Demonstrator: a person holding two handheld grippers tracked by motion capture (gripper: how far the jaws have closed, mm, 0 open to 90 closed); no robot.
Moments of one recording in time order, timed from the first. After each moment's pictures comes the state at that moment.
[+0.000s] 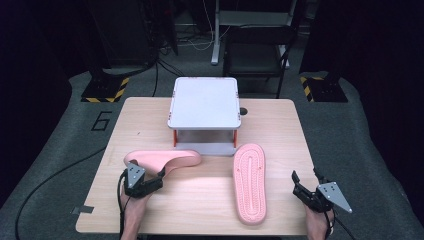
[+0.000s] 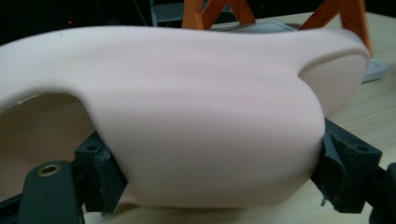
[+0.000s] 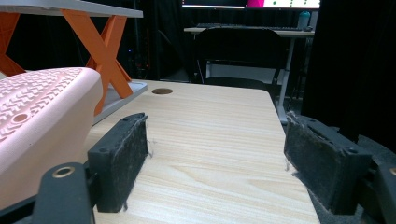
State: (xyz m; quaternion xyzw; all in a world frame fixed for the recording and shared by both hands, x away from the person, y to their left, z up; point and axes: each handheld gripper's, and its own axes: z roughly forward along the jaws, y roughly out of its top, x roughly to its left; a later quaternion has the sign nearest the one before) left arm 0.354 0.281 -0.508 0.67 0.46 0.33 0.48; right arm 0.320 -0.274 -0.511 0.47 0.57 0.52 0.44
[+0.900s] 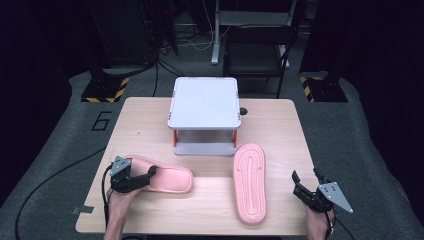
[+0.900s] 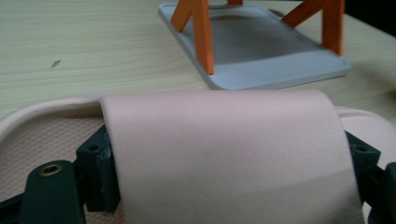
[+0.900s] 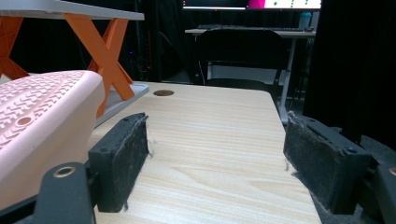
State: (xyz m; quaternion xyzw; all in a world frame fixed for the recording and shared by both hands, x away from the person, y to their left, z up) left arm 0.374 0.315 -0.497 0.69 0.50 0.23 0.48; right arm 0.319 -0.274 -0.511 0.47 0.57 0.52 0.44
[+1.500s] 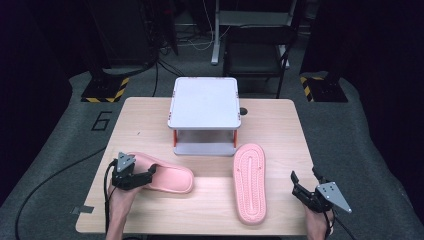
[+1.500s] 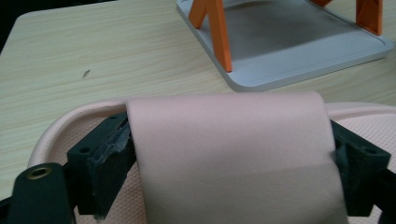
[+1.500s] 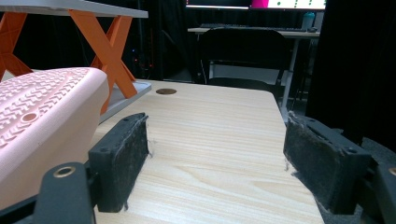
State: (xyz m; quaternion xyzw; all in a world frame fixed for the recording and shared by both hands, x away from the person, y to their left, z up) left arm 0.374 0.303 -0.472 0.72 0.49 0.27 0.42; right arm 0.319 -0.272 -0.510 0.46 0.57 0.52 0.44
